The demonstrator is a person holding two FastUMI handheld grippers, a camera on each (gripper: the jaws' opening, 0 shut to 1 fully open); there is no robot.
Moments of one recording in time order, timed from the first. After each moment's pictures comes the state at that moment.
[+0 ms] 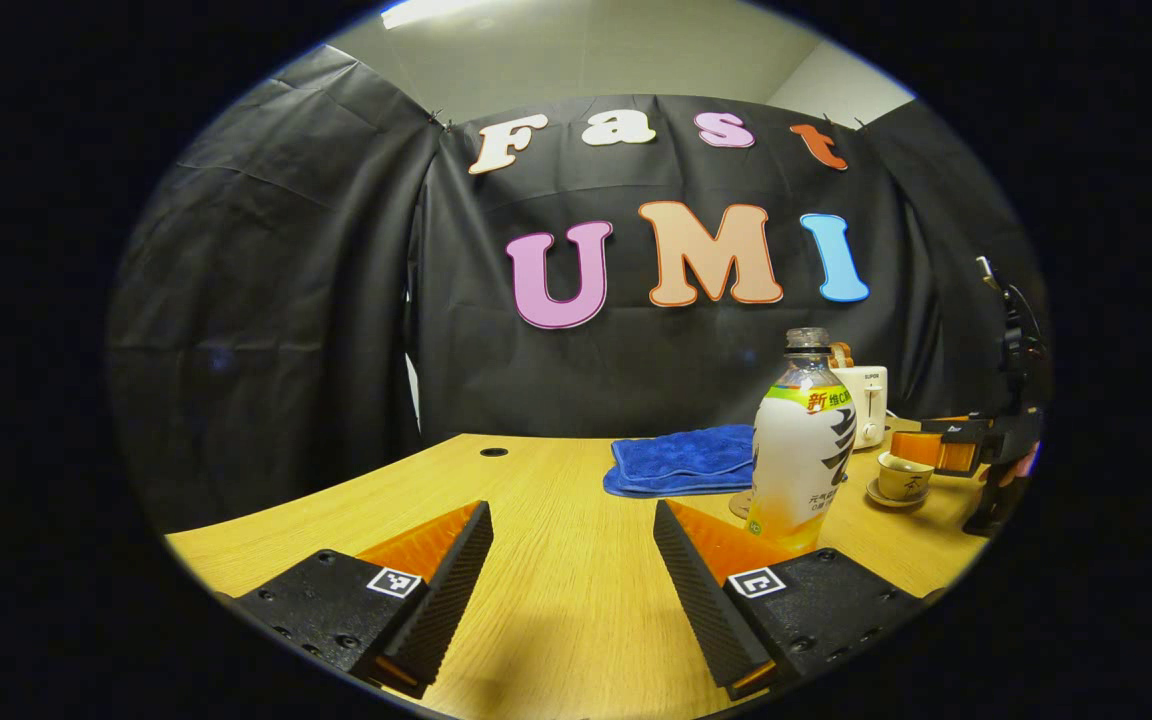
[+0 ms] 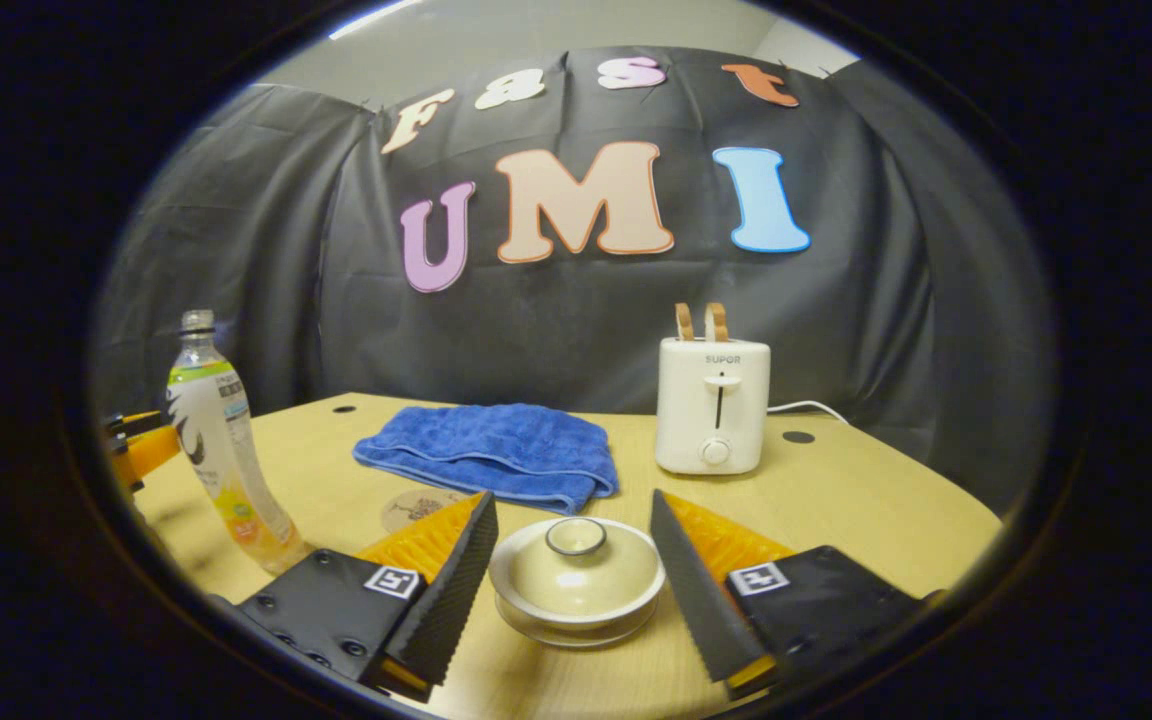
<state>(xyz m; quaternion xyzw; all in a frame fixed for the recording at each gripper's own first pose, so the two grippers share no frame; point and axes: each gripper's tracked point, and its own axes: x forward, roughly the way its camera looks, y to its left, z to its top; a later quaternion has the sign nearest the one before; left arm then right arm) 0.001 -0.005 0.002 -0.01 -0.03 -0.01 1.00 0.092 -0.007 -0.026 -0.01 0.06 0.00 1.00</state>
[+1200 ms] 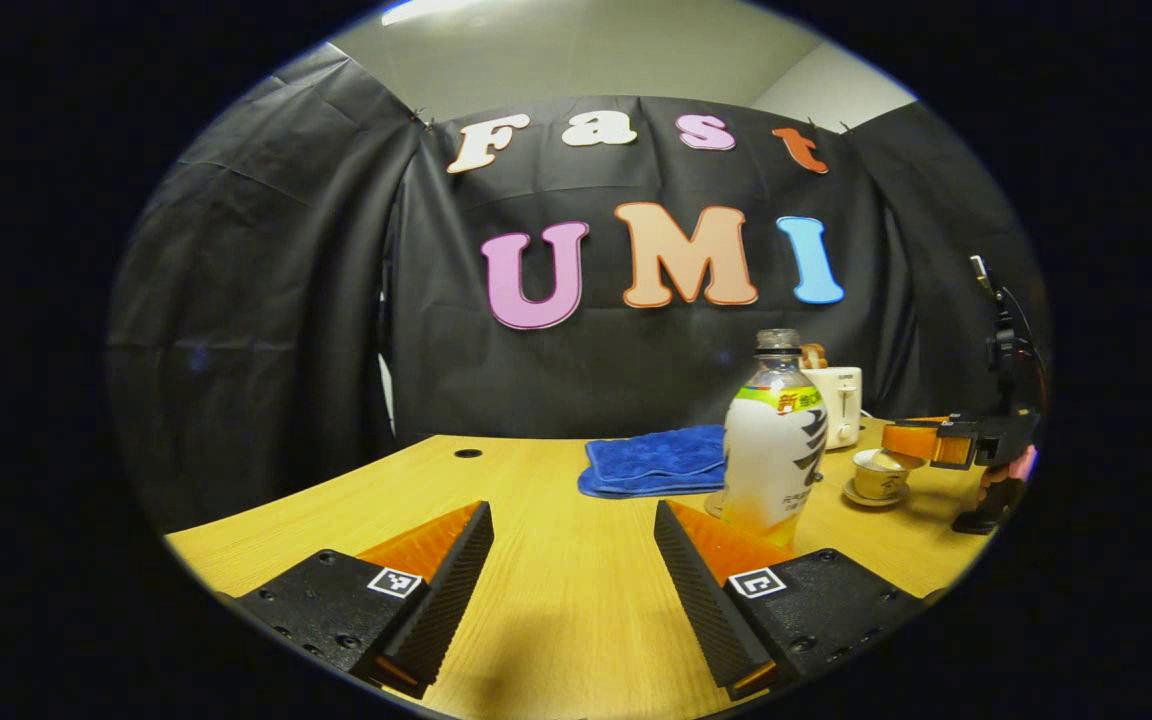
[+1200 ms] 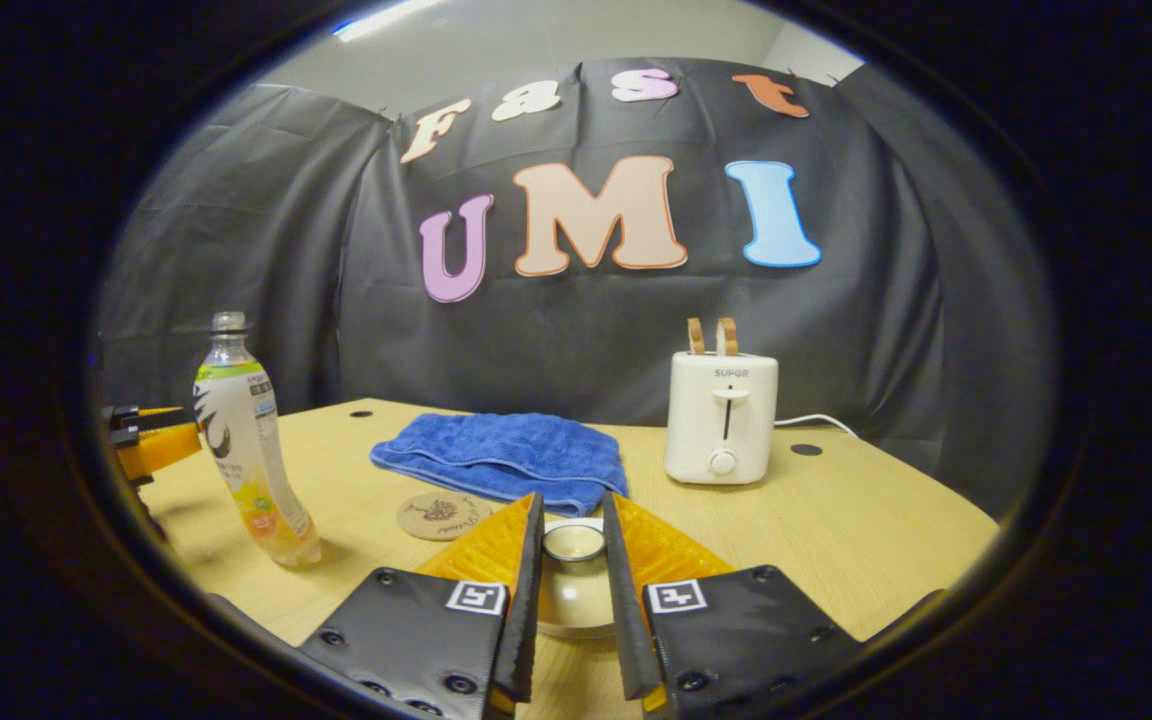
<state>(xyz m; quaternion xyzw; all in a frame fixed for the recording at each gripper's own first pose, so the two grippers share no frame) 0.001 -0.031 0.004 -0.01 -0.03 -0.07 1.00 0.059 -0.008 -0.008 -0.01 0.03 0.02 1.00</state>
